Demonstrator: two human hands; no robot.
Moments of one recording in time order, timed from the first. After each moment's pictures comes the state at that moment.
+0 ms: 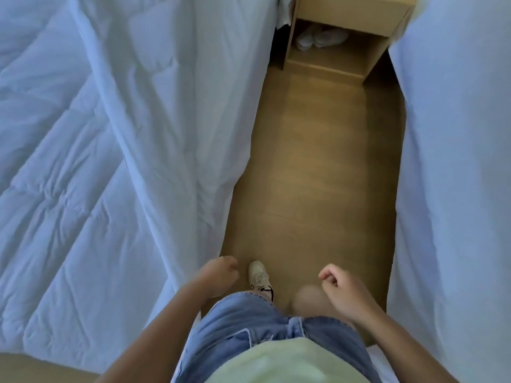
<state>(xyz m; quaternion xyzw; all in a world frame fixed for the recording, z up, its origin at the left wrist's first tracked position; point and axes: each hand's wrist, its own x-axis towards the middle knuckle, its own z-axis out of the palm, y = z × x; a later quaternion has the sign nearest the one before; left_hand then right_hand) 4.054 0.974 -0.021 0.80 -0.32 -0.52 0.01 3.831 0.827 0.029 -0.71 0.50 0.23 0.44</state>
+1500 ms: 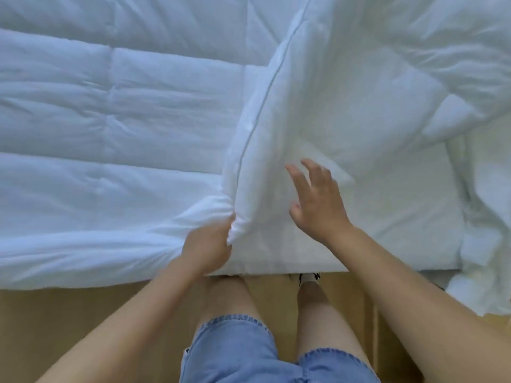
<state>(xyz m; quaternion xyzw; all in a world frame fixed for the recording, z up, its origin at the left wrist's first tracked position) 4.506 0.523 -0.071 0.88 0.19 -0.39 0.21 4.652 0.359 -0.050 -0.91 -0.37 0.13 0.10</state>
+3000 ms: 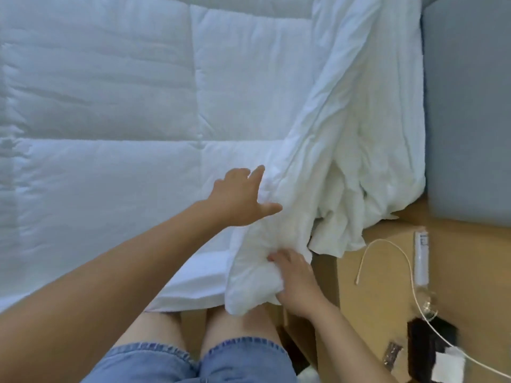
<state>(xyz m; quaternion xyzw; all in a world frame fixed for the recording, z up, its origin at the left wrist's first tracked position) 4.676 0.220 -0.061 0.86 0.00 -0.36 0.36 4.585 0.018 -0.053 -0.87 -0.09 0.48 0.04</state>
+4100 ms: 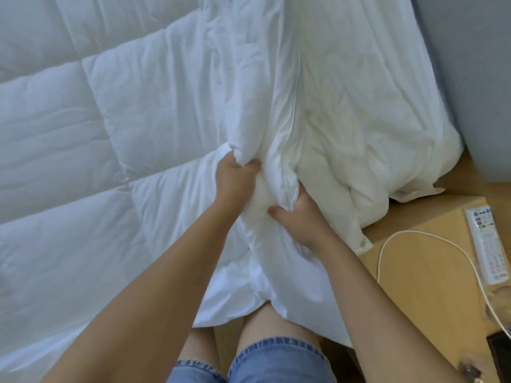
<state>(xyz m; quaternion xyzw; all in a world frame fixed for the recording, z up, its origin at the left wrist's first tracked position) 4.779 0.055 -0.081 0.70 0.37 -0.16 0.60 4.742 -0.082 -0.077 -0.78 0.16 0.35 0.50</state>
